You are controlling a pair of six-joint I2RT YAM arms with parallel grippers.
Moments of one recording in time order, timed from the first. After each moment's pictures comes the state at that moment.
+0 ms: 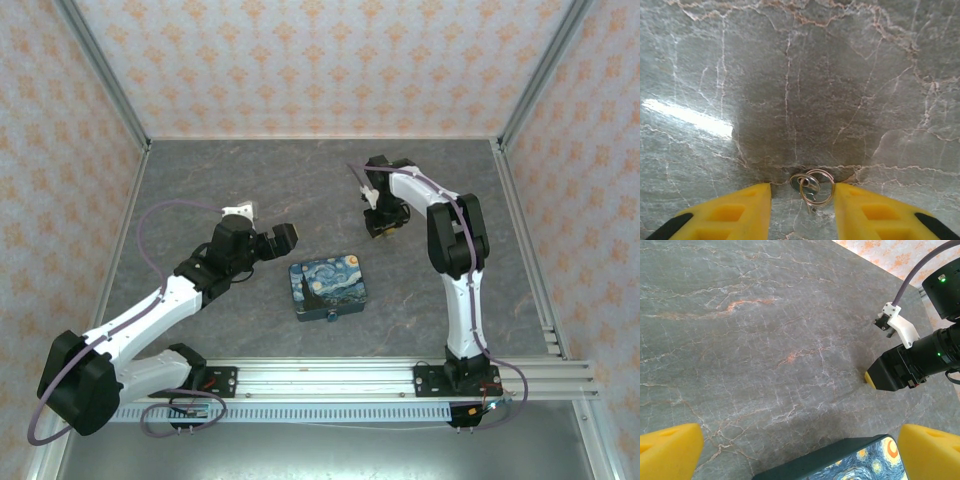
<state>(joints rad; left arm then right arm) -0.49 1.09 0.67 -0.15 -0.04 -0.71 0.34 2.22 1.75 -1.11 -0.02 -0.07</state>
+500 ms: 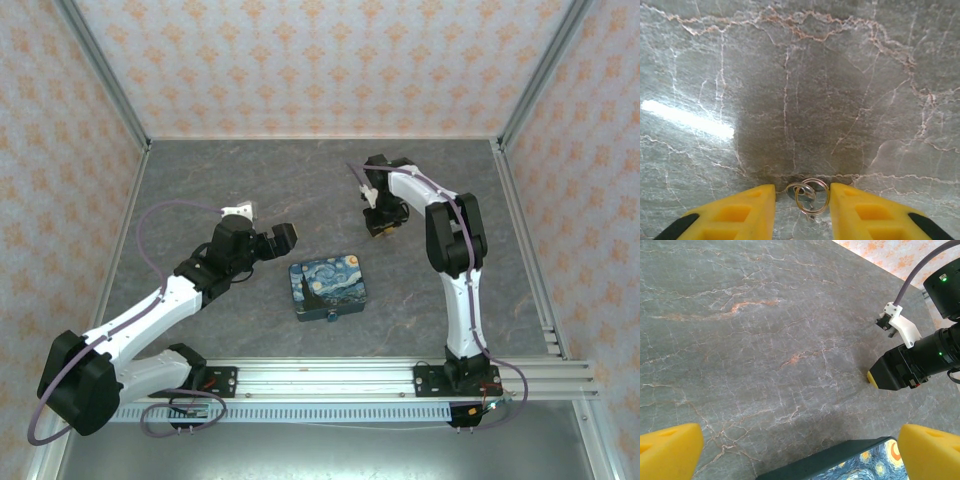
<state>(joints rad) -0.49 1.09 0.67 -0.15 -0.05 -0.71 0.34 2.24 1.78 -1.12 -0.01 -0.07</state>
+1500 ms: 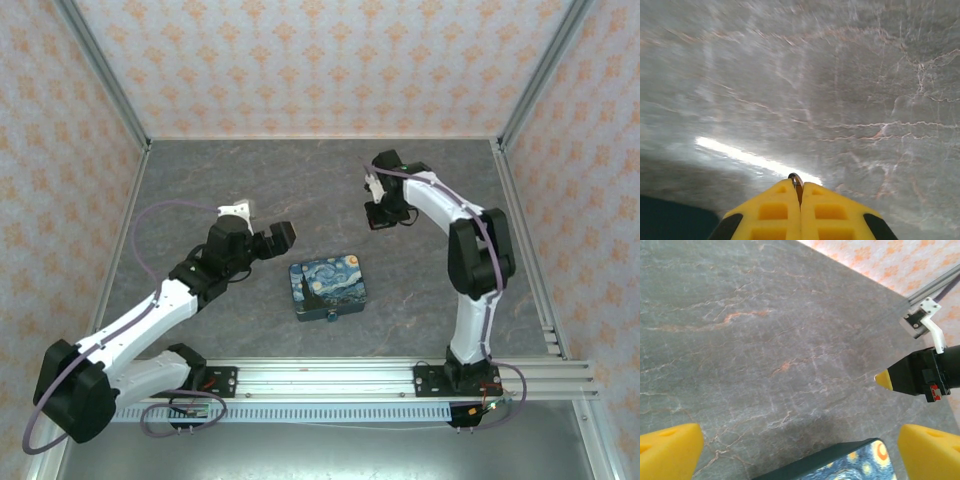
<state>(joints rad) -0.49 1.04 0.67 -0.14 -0.04 -0.70 0.35 1.91 1.52 -0.91 -0.16 0.08</state>
